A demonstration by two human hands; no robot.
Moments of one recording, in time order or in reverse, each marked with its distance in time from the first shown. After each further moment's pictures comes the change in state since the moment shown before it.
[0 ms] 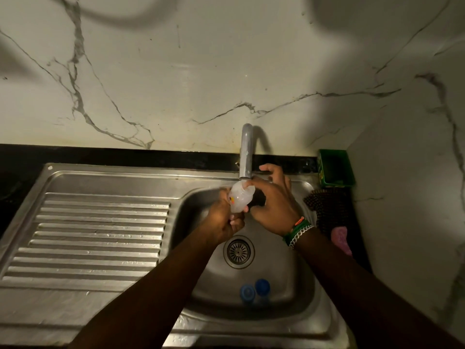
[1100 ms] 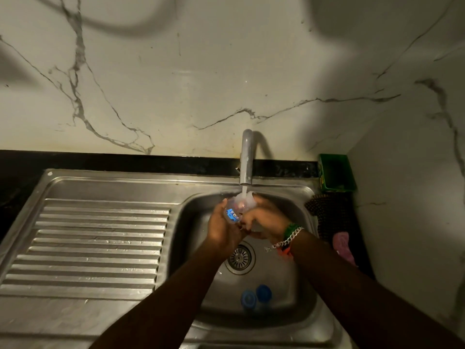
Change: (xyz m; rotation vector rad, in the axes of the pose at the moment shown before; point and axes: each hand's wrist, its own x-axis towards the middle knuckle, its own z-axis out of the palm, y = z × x) left_hand 0.003 -0.028 -0.011 -0.173 -0.087 0.099; right_hand 0.000 0.005 0.028 0.275 -0.345 0.104
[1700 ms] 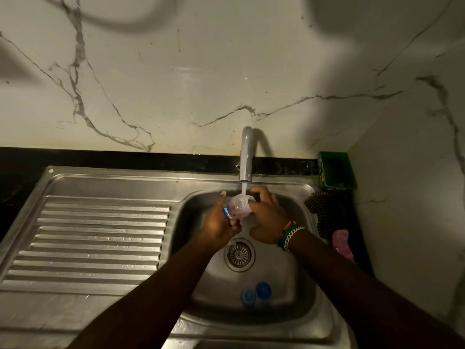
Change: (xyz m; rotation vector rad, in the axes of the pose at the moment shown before) left_hand -0.001 0.015 0.001 0.143 0.101 -0.034; right_hand 0.007 0.012 -0.005 -0.466 -0.007 -0.031
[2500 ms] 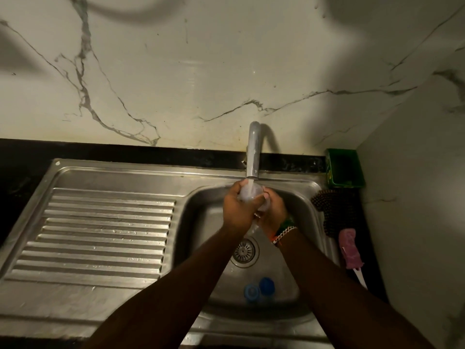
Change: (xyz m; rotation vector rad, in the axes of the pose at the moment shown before) left_hand -0.009 -0.009 0.041 0.411 0.088 0.514; right_hand 0.049 0.000 0.053 1.874 0.297 0.702
